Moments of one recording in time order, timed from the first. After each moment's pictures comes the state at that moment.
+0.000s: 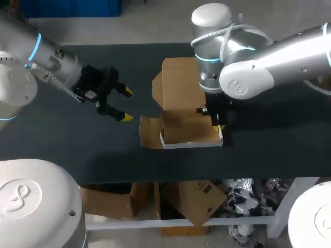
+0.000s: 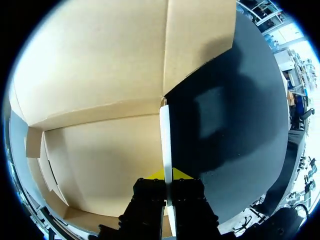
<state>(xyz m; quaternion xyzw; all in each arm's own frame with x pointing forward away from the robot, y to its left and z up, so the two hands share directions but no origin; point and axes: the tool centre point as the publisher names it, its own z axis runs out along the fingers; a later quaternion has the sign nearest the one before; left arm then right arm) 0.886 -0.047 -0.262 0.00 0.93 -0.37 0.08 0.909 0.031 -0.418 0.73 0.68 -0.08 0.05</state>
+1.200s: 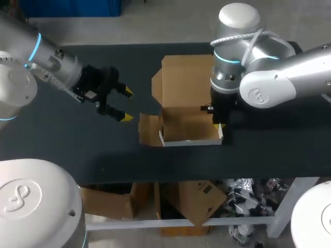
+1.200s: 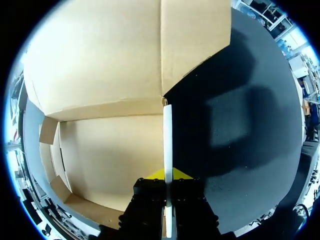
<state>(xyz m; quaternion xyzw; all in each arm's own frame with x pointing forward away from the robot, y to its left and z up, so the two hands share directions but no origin) 0.886 -0.047 -0.262 0.00 0.93 -0.37 0.08 0.916 0.032 -0.418 0.71 0.71 0.01 0.01</state>
